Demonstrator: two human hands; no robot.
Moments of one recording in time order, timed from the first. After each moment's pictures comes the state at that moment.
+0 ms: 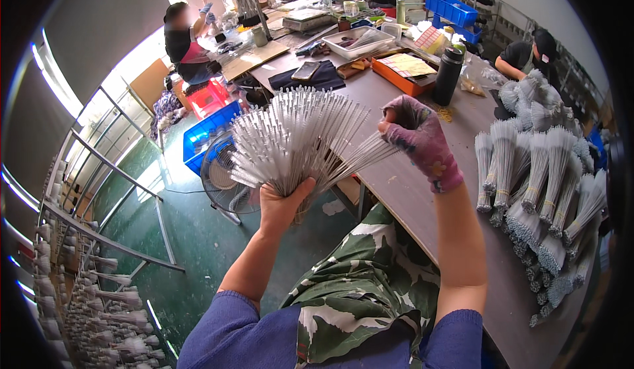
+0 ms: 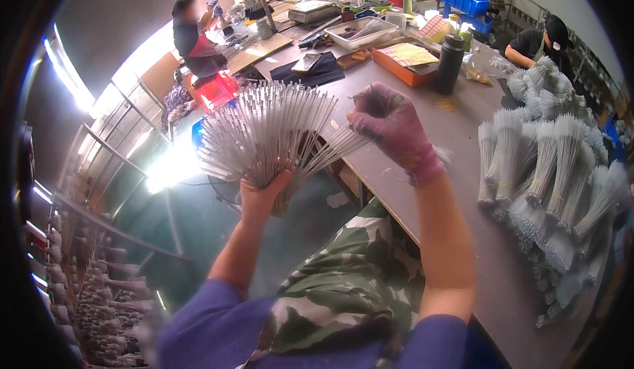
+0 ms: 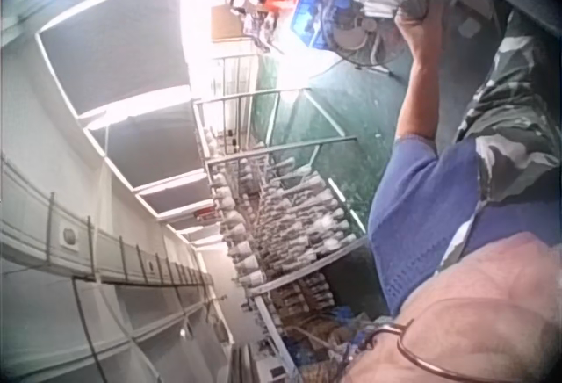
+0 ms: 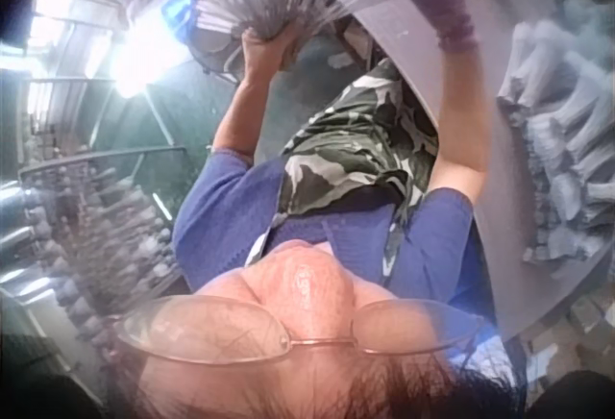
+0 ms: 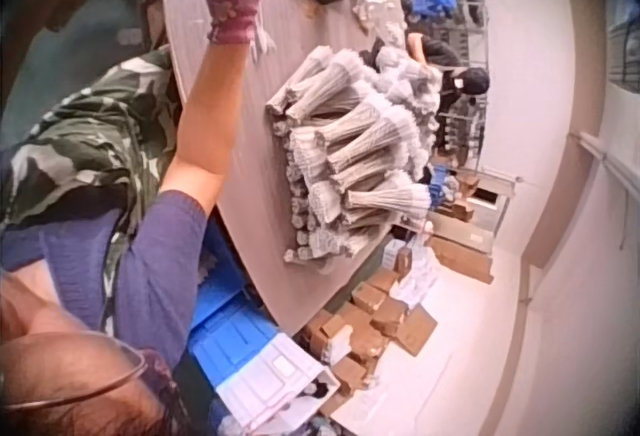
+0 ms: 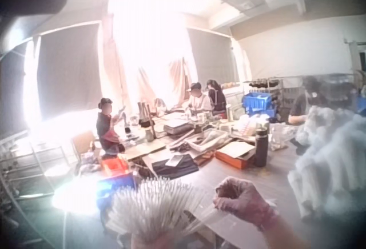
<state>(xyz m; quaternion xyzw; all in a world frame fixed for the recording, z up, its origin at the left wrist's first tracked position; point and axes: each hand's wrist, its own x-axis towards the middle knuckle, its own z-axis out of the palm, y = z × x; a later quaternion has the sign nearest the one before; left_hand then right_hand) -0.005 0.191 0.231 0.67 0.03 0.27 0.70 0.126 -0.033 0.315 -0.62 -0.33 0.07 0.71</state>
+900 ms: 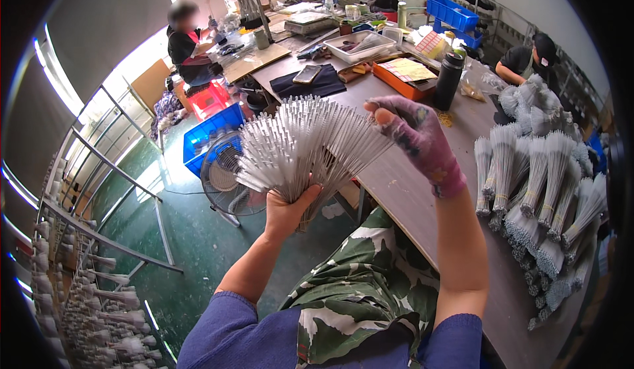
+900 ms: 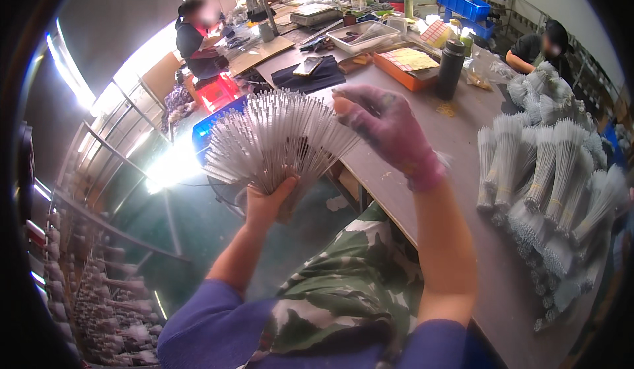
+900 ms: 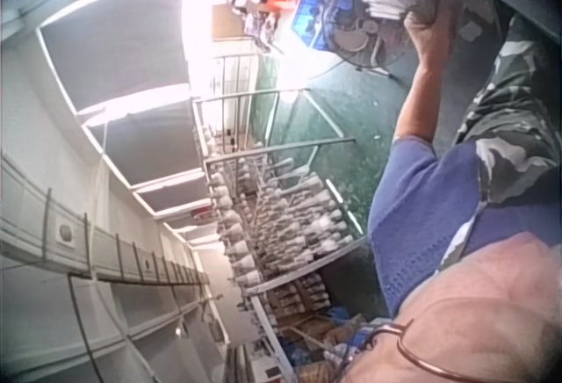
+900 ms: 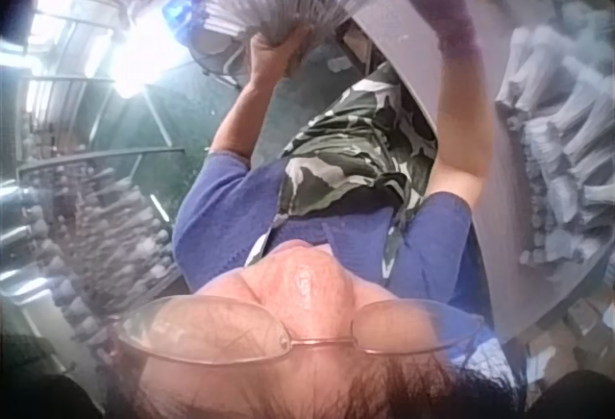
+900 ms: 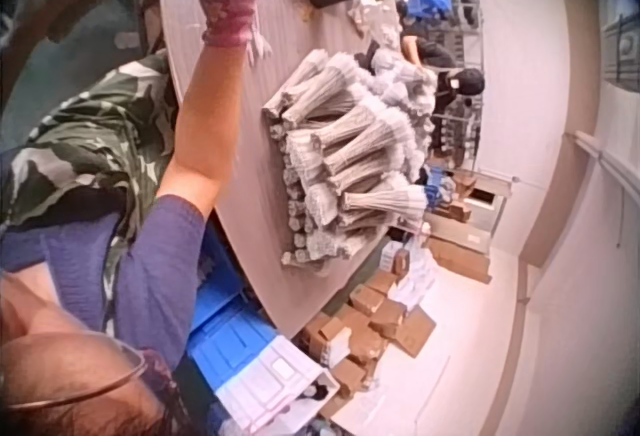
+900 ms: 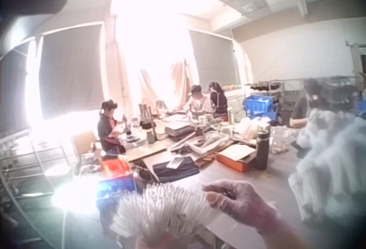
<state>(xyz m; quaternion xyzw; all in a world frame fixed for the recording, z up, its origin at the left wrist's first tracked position) -0.009 0.188 0.221 0.67 0.03 0.24 0.70 0.110 -0.028 0.344 -0.63 -0.37 0.08 0.67</state>
